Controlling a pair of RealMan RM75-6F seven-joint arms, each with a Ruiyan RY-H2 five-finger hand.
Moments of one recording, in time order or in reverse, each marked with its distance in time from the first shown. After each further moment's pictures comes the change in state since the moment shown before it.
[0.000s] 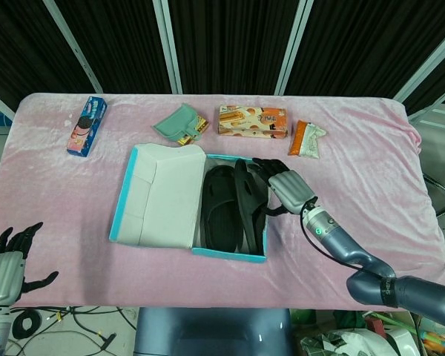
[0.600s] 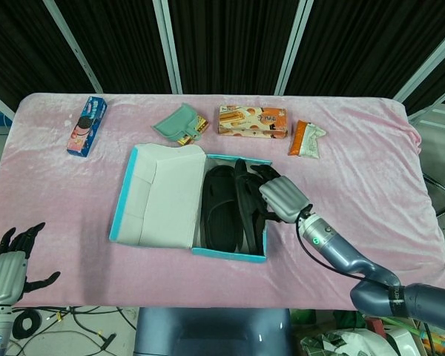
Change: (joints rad) left arm -0.005 -0.010 0.000 0.016 -0.004 -0.014 -0.013; right arm 0.010 0.063 0.017 -0.148 0.017 -0.009 -0.086
